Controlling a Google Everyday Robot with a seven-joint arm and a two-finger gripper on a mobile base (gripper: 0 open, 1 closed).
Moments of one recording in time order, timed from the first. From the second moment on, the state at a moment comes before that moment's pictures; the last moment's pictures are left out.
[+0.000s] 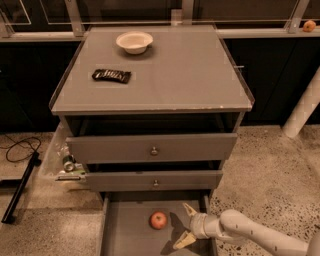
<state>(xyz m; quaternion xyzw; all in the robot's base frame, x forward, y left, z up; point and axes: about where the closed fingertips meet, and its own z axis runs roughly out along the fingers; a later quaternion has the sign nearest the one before) 0.493 -0.108 0.261 -0.53 0.72 0.23 0.38</state>
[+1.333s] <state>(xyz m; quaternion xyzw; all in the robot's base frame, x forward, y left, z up) 0.542 -0.082 0.167 -0.55 0.72 0.24 0.36</state>
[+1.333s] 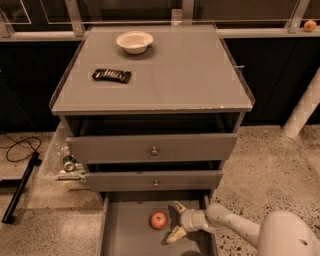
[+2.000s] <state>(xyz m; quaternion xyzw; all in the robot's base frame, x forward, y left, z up) 0.560 -0.057 0.142 -0.58 0.70 0.23 0.36</state>
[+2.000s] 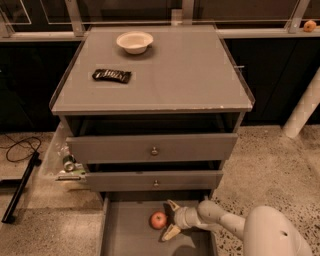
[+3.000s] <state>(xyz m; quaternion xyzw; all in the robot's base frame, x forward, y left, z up) 0.557 -0.019 0.138 -0.58 0.67 0.27 0.38</state>
